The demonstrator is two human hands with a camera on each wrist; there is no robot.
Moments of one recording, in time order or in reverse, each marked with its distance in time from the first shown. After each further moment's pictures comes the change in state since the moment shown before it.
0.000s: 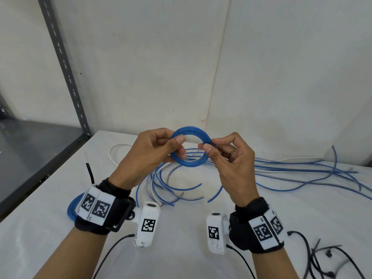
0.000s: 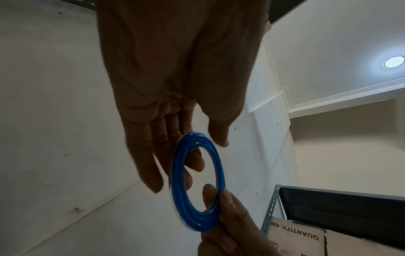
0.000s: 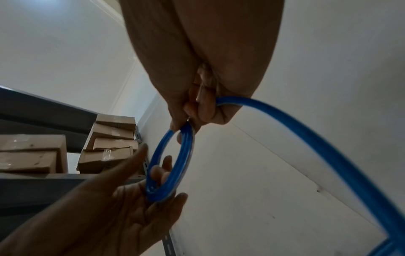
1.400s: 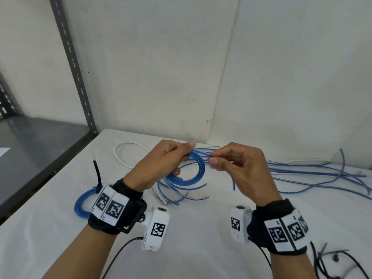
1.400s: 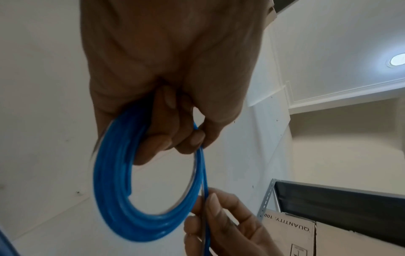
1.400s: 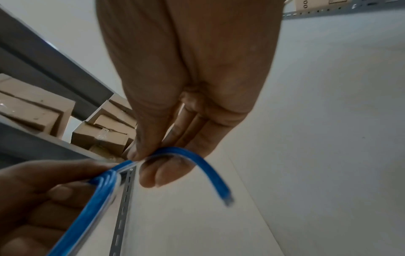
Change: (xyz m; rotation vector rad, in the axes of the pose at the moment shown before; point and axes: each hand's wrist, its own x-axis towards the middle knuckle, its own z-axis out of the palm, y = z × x) left_hand -0.002 -0.002 0.010 0.151 -0.084 -0.153; right_hand 0.006 0.004 -0.028 -0.211 -0.274 0.018
